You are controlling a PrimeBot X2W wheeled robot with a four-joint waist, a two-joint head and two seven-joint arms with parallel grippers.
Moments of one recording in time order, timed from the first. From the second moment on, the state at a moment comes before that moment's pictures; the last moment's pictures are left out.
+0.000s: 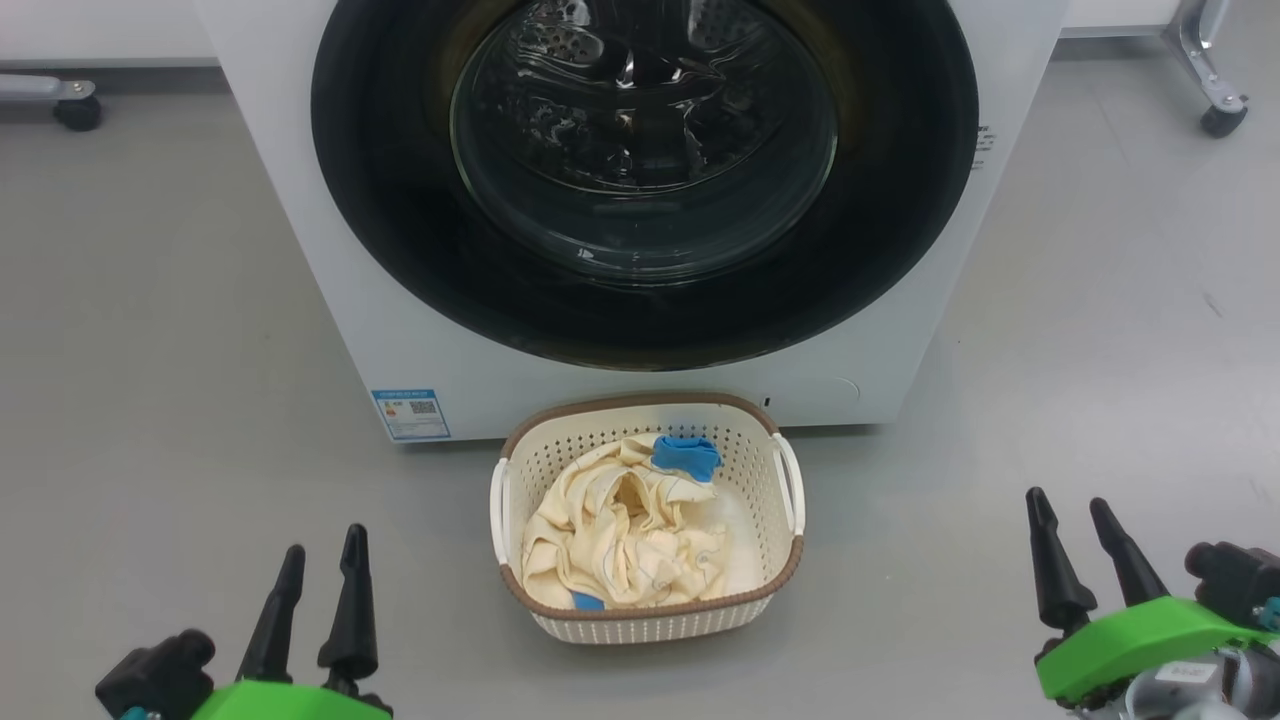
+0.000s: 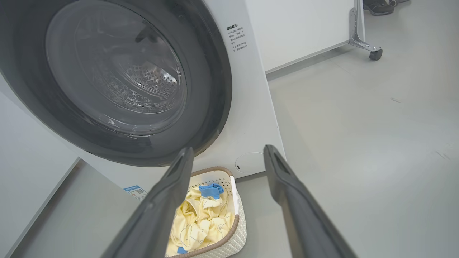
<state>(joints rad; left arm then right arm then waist) 0.03 0.03 -0.04 0.18 -0.57 -0.12 -0.15 0.05 -0.12 0.02 0.22 0.53 0.13 -0.15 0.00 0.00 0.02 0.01</state>
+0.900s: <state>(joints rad) 0.05 0.04 -0.07 0.13 -0.20 -0.12 -0.23 0.05 -0.18 0.08 0.15 0.20 0.13 -0.23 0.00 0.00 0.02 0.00</state>
